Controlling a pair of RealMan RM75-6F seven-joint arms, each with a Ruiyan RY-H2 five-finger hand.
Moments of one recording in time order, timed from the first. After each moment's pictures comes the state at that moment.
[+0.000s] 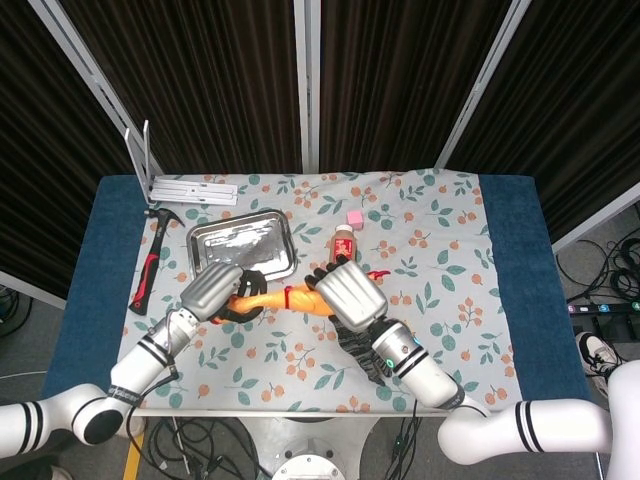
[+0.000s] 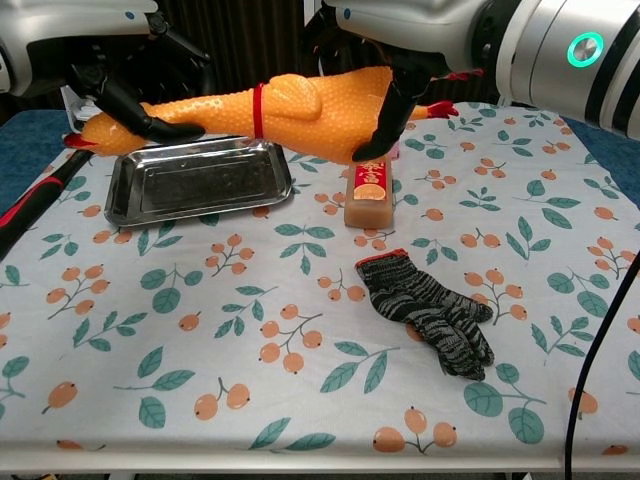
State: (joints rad) left arm -0.72 -1.26 -0.19 -1.83 1.23 0.92 -0.08; right arm 0.94 -1.42 0.21 -1.93 -0.99 1.09 -0.79
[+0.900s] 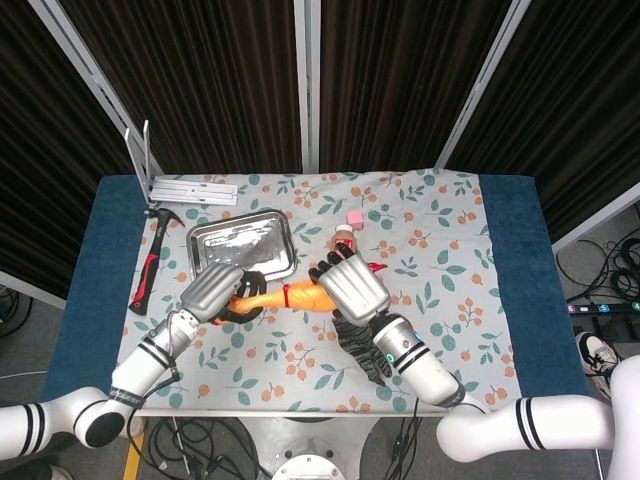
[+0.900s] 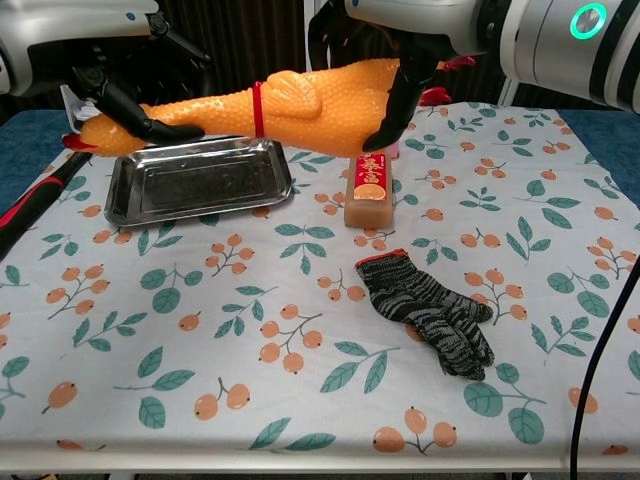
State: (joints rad) left arm -0.73 -1.27 -0.18 -1.84 1.21 0.95 -0.01; right arm 0.98 -1.41 0.21 -1.96 -0.89 1.11 -0.83
